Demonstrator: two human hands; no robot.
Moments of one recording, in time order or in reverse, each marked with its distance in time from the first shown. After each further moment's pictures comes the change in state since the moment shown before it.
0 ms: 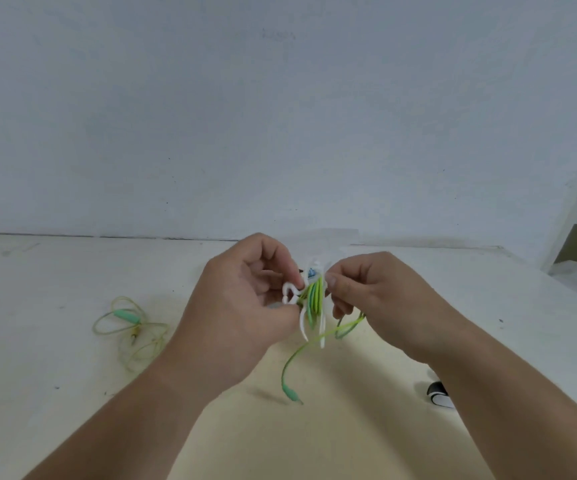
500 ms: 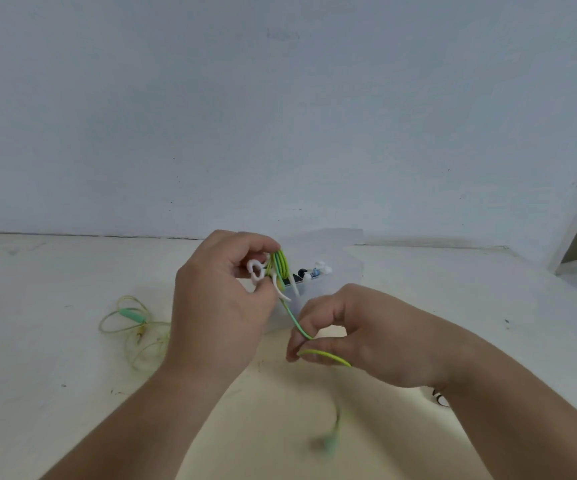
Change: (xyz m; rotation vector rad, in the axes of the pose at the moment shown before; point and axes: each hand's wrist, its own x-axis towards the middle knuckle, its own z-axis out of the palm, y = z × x) left_hand 0.004 -0.009 -0.008 0.522 0.352 0.206; right_hand -0.009 -0.006 0.011 -0.139 -0.432 -0.130
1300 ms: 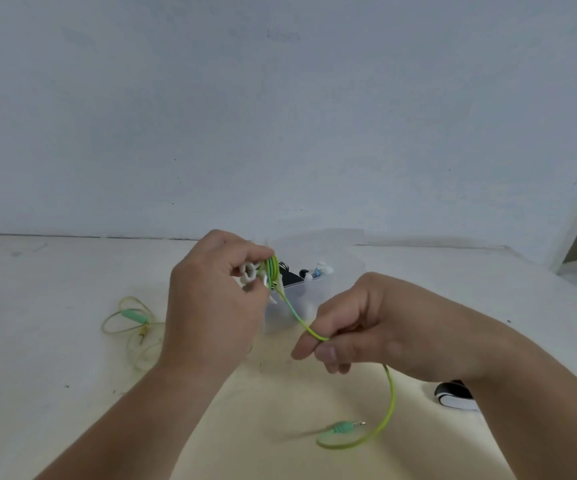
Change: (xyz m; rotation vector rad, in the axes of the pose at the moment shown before) left_hand 0.004 -0.011 -0.001 0.113 0.010 0.041; right_hand -0.012 -0.002 -0.016 0.191 -0.087 -0.070
